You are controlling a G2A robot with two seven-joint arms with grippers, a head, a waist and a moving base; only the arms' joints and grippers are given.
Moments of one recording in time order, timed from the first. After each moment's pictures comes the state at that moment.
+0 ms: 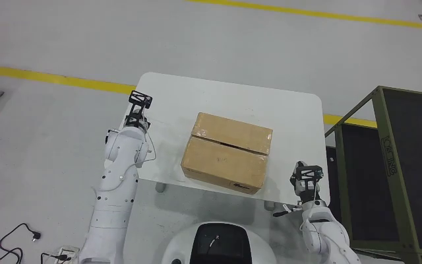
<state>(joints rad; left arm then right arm) 0.90 -1.42 -1.47 -1.35 1.85 -0.11 -0.72 -1.61 -1.30 1.49 -1.67 -1.40 0.06 -0.01</state>
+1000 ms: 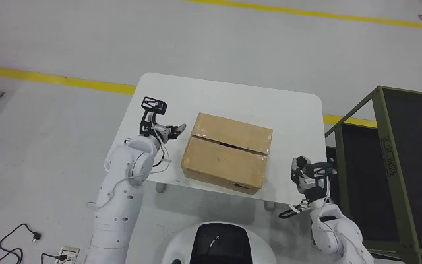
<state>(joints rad) 1.04 -1.43 -1.43 -1.58 1.36 -0.22 -0.71 -1.63 -1.29 1.59 -1.73 -1.22 -0.24 0.01</state>
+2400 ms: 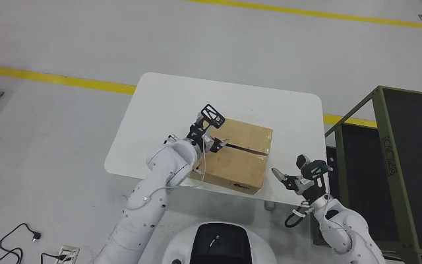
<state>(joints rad) 0.96 -1.44 -1.10 -1.59 1.50 -0.33 -0.71 -1.58 -1.25 1.60 -1.69 -1.16 -0.48 0.06</state>
